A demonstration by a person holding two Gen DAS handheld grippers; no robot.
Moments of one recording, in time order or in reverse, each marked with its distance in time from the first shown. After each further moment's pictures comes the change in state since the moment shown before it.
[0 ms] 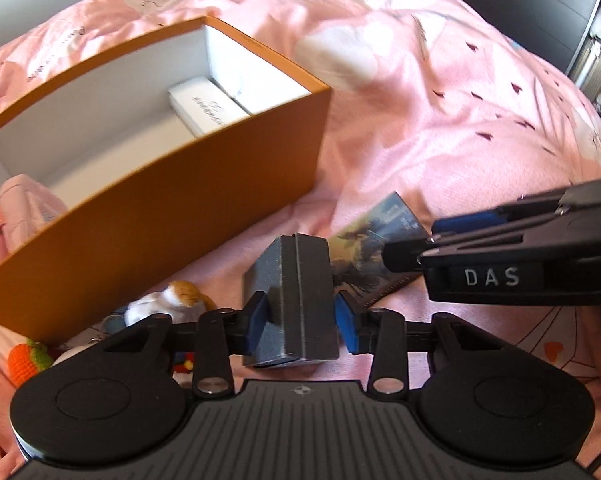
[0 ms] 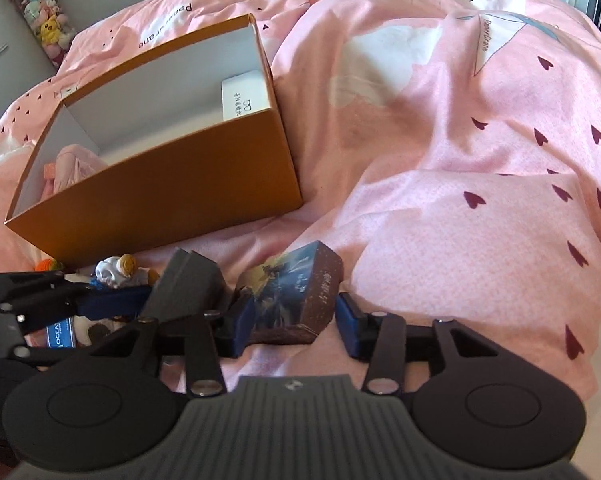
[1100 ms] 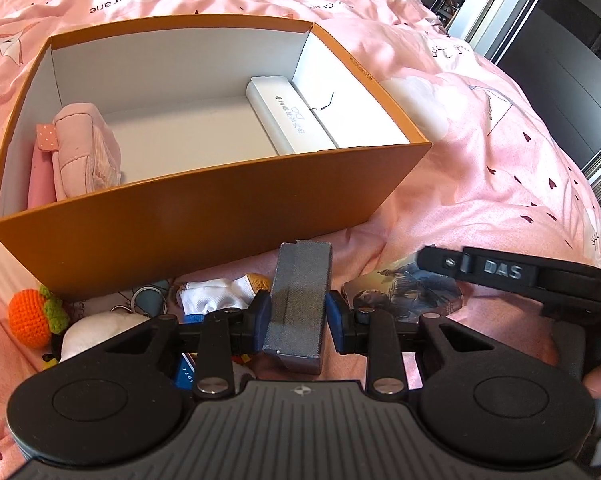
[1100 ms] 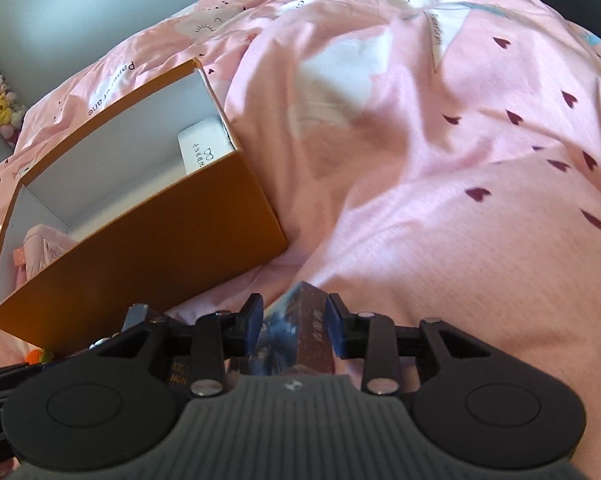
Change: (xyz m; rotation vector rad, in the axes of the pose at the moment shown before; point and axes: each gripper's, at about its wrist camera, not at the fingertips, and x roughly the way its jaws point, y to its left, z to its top) left arm -0.005 0.071 -0.004 -0.280 -0.043 -0.087; right arm 0.008 0.006 0.002 0.236 -0.122 -0.075
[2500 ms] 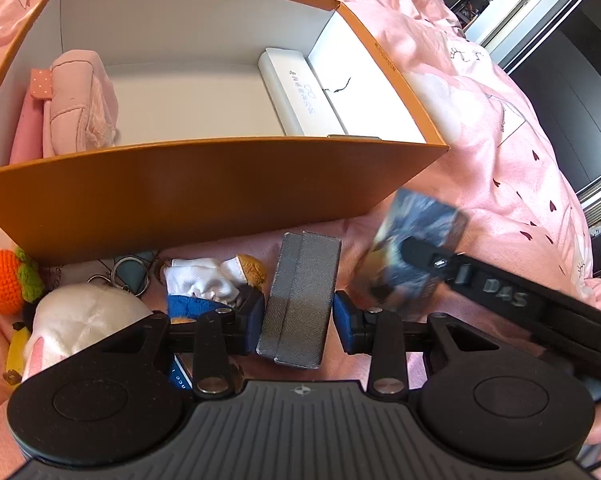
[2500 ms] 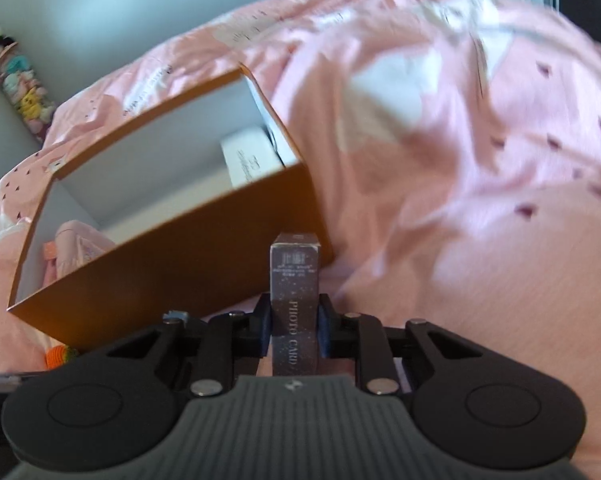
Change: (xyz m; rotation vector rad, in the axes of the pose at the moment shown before) left arm 0.012 0.016 0.003 -0.136 0.070 -0.066; right arm -0.006 0.025 -0.004 -0.092 -0.070 0.080
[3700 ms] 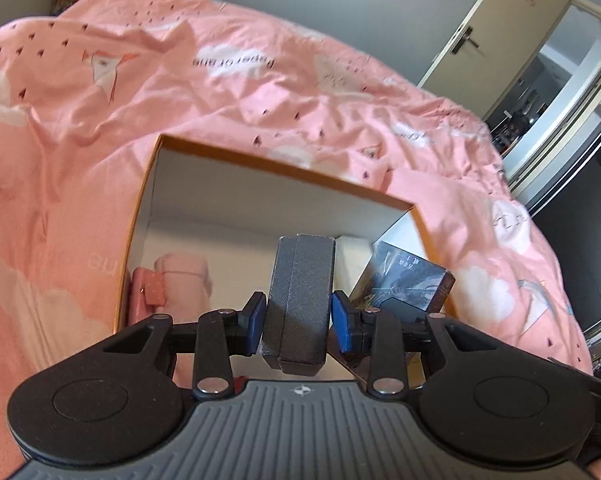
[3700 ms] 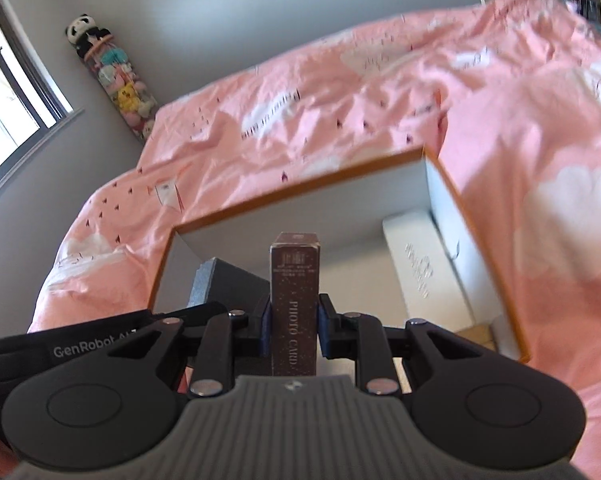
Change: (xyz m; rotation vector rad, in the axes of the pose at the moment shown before) left arm -0.059 0.052 0.080 -0.190 -0.307 0.083; right arm 0.037 0.091 0.092 -0.096 0.022 0.293
